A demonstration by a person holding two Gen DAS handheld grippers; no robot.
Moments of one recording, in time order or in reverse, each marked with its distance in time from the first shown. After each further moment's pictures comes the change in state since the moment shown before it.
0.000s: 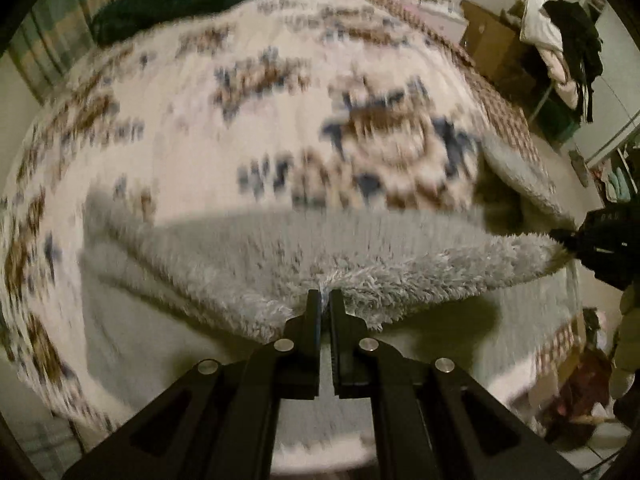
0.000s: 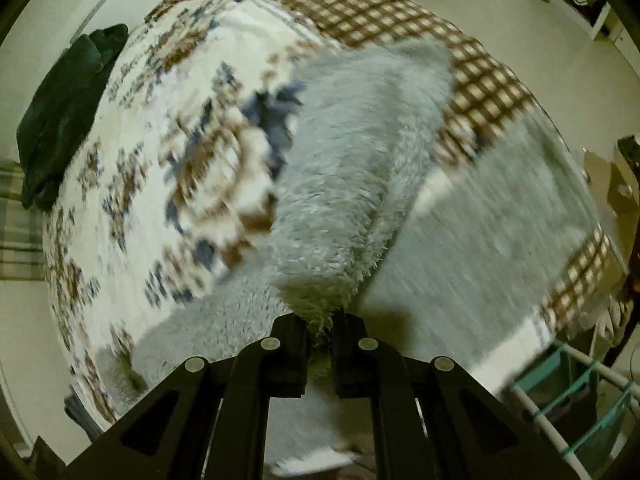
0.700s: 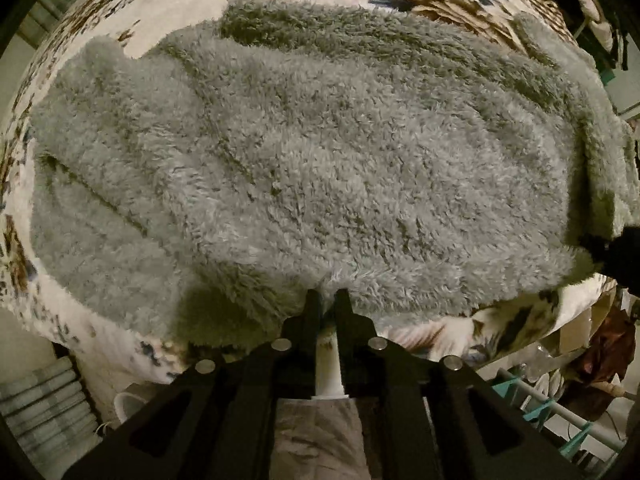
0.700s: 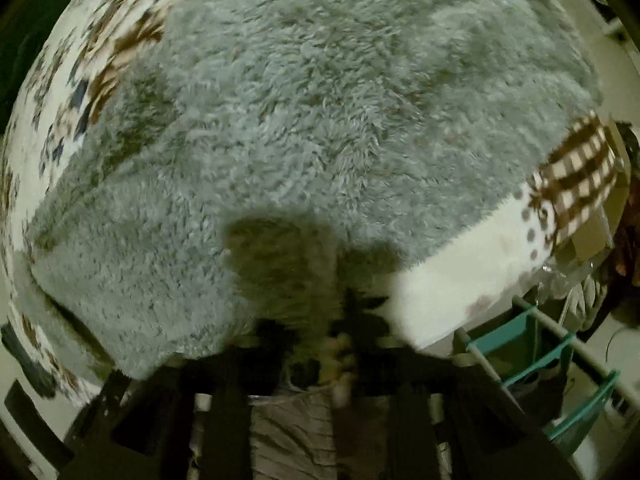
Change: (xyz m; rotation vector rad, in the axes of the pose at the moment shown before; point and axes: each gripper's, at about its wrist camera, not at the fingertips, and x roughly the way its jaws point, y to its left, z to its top) left arm 0.103 -0.016 -0.133 -0.020 0.254 0.101; right arm 0.097 -0.127 -0.123 -0.114 0.237 -0.131
